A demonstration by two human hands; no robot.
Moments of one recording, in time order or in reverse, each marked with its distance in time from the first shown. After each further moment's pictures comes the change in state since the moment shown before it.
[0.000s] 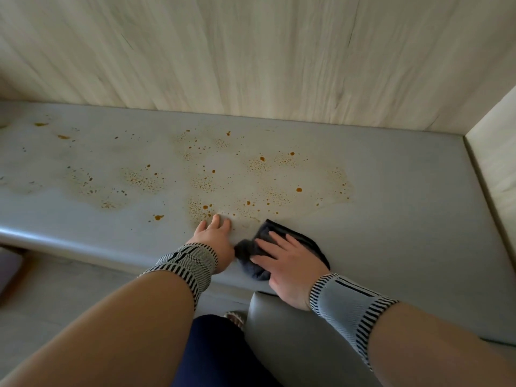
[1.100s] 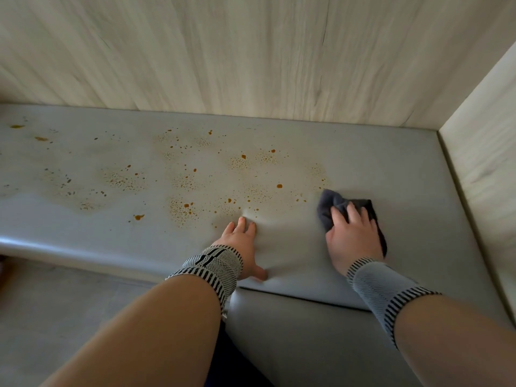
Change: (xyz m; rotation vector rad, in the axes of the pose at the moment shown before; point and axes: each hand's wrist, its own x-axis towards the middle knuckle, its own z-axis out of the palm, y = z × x) left_hand -0.006 0.074 -0.009 -0.180 -0.018 0.143; right_hand -0.054 0.090 -0.009 -0.021 0.185 0.866
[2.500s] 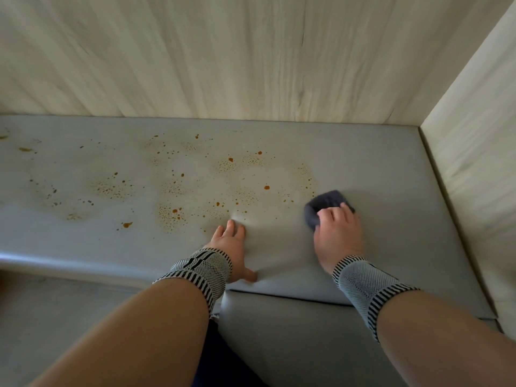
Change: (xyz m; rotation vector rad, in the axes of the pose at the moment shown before) left_hand 0.004 0.001 0.001 0.016 -0.012 -0.026; right_hand -0.002 -0.002 0.003 0.085 0.149 -0.081
